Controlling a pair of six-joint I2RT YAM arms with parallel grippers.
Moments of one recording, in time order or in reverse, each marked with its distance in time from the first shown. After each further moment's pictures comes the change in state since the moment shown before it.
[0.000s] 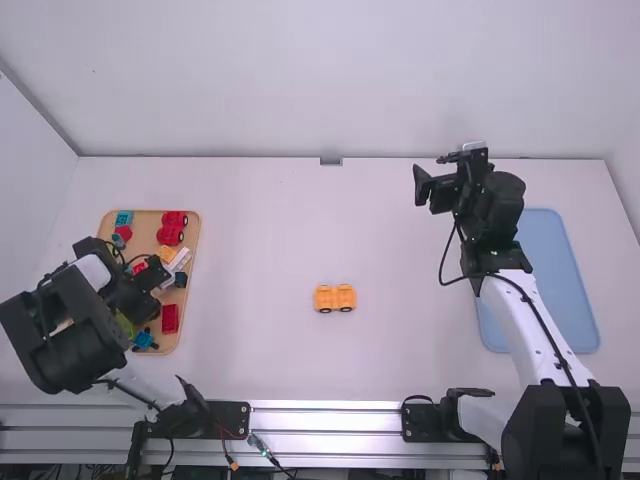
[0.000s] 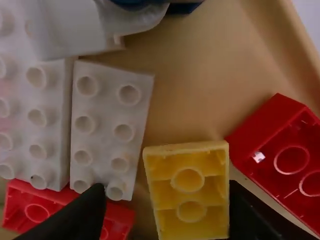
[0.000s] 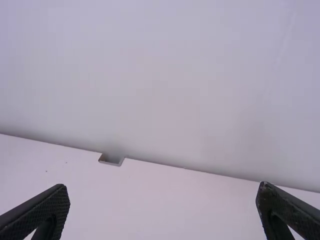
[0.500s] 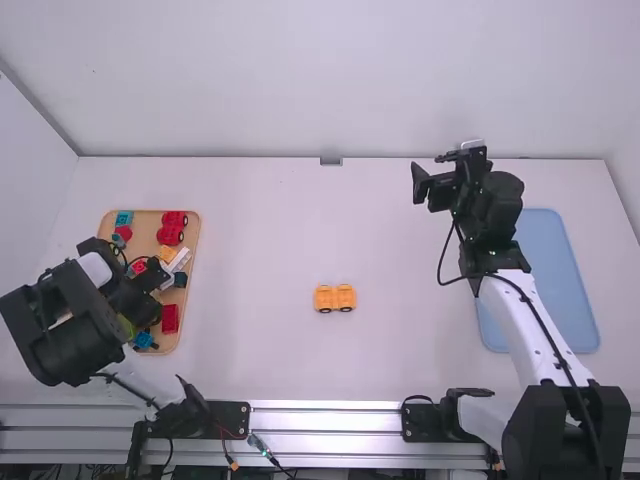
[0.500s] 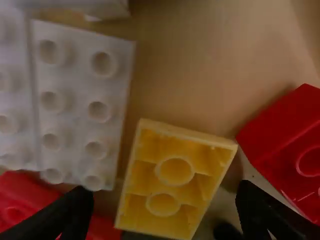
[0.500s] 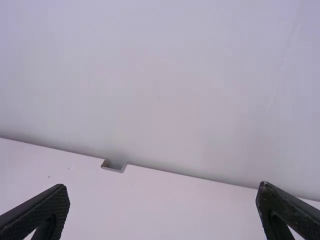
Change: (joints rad) left arm -0.011 0.040 0.017 -0.024 -0.061 -0.089; right arm 0.015 0.000 0.000 0.030 0.003 0.001
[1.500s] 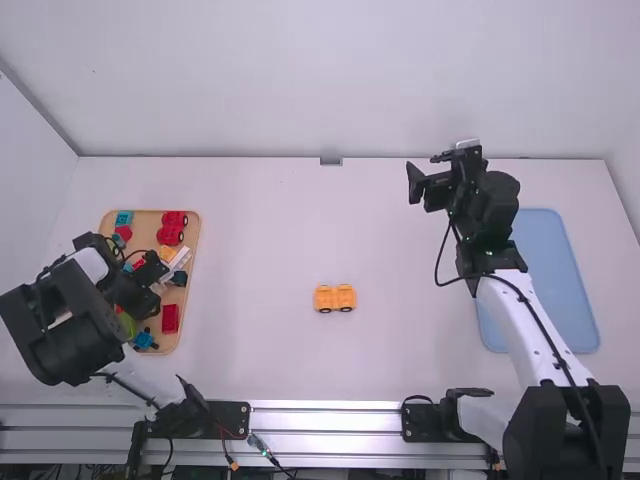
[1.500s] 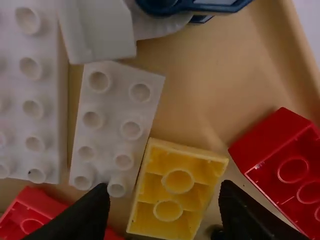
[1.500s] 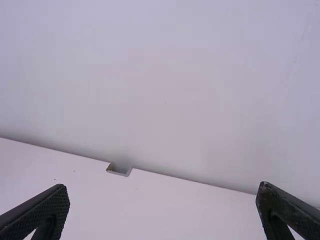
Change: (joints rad) left arm -0.002 0.001 0.050 -0.045 0.072 0.010; right arm 0.020 0.000 0.000 0.009 0.000 0.002
